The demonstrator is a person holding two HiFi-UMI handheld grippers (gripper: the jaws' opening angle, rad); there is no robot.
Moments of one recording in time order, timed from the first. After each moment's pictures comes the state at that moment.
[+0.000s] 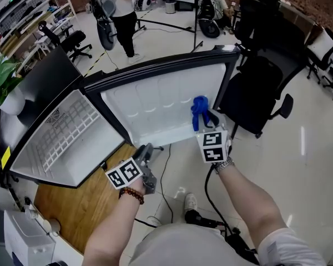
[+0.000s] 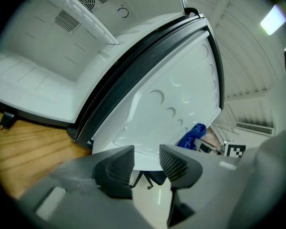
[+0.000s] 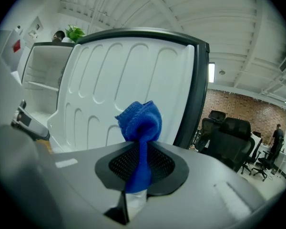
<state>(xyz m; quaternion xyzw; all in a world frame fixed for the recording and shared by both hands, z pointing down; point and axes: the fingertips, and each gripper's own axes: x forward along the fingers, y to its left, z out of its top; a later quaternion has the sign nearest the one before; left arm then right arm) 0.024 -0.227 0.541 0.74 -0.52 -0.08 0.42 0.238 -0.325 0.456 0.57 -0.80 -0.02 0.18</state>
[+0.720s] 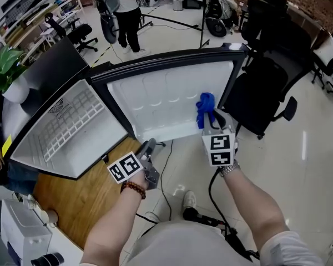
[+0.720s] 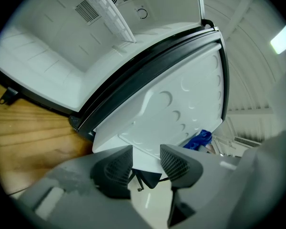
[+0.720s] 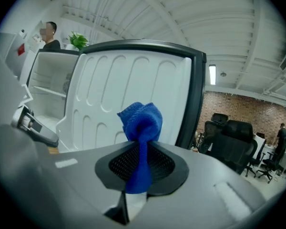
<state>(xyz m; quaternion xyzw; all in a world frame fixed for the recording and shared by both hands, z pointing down) 0.023 -0.223 0.549 0.71 -0.51 -0.14 0.46 0.235 -0.303 0.439 0.55 -0.82 -0.03 0.16</state>
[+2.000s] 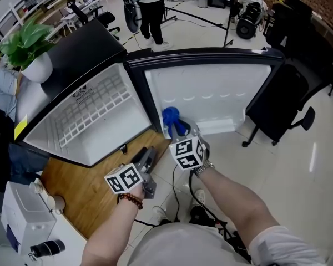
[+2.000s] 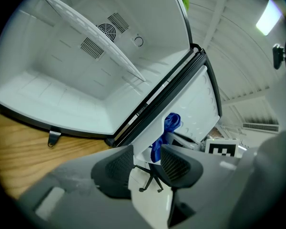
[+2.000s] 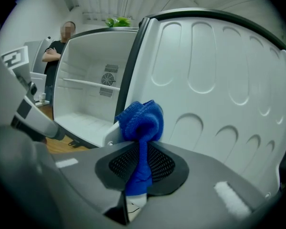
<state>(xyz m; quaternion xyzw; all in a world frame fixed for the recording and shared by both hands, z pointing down) -0.068 -0.154 0.542 0.71 -0.57 -0.09 0.40 0.011 -0.270 0.517 0.39 -0.90 -0.04 0.21</state>
